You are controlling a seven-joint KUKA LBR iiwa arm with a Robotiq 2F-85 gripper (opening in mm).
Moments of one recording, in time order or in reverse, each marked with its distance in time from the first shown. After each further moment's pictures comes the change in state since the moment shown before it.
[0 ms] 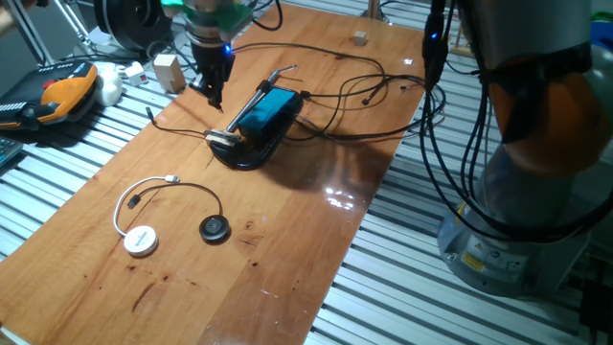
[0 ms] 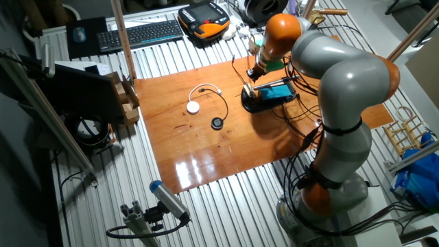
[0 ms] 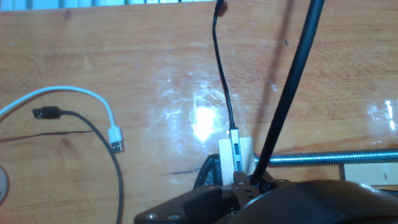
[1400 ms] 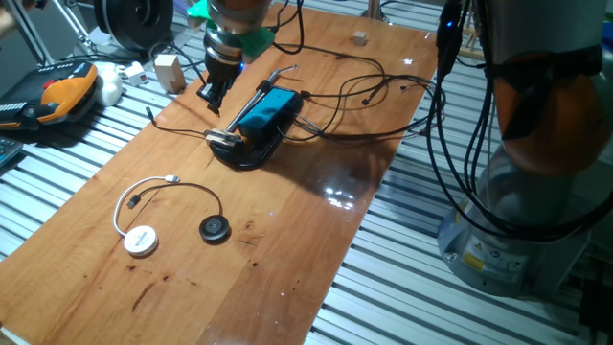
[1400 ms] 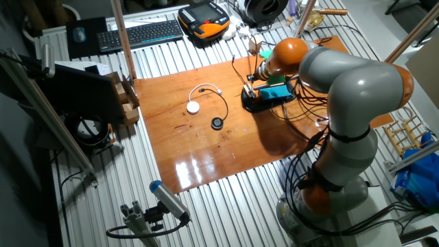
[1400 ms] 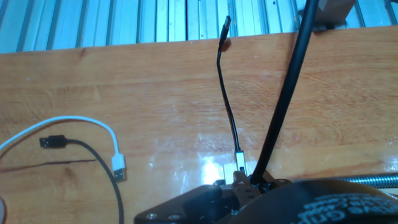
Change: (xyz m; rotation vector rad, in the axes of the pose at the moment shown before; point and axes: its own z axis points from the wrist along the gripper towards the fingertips) arm -0.003 -0.002 0.013 -0.028 -0.206 0.018
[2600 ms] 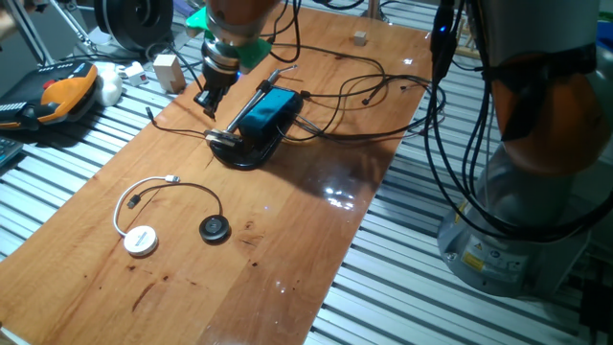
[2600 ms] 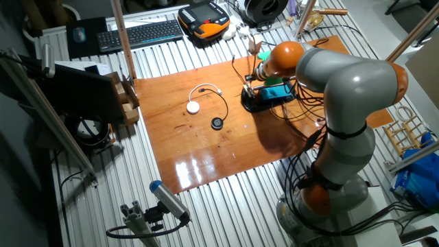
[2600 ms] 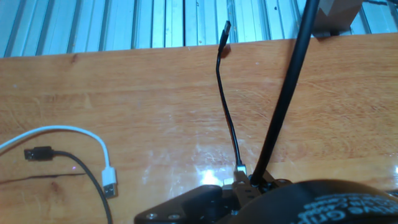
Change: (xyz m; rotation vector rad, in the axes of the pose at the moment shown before) arm -0.007 -0.002 0.028 -0.002 -0.039 0.002
